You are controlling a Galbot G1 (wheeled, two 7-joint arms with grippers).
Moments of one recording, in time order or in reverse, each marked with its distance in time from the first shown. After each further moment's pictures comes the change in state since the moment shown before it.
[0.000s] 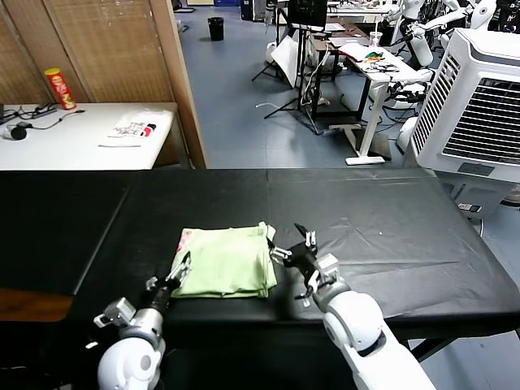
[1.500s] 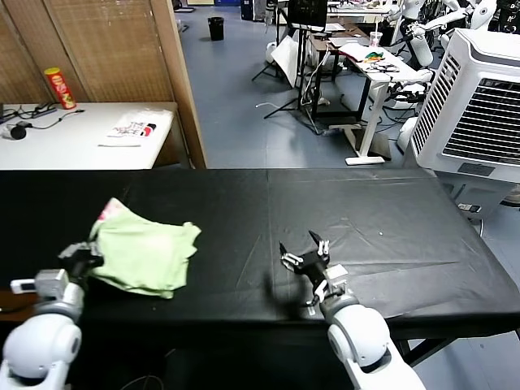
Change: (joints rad) left arm 0.007 0.424 -0.214 -0.122 0.366 0.087 -0.028; right arm -0.094 0.067 0.075 0.021 -0.075 -0.001 0.035
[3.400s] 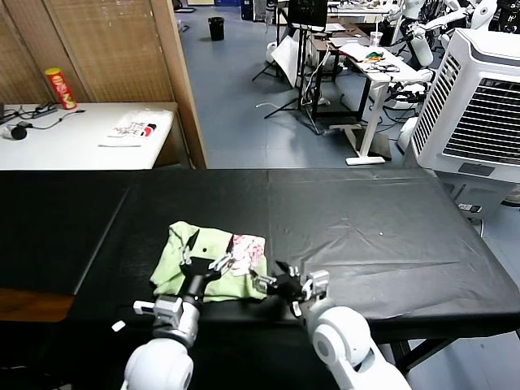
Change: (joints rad) left arm 0.006 -0.331 0.511 -0.080 0.229 -0.168 0.047; right arm 0.016 0.011 -0.095 -0.021 0.389 -0.200 0.062
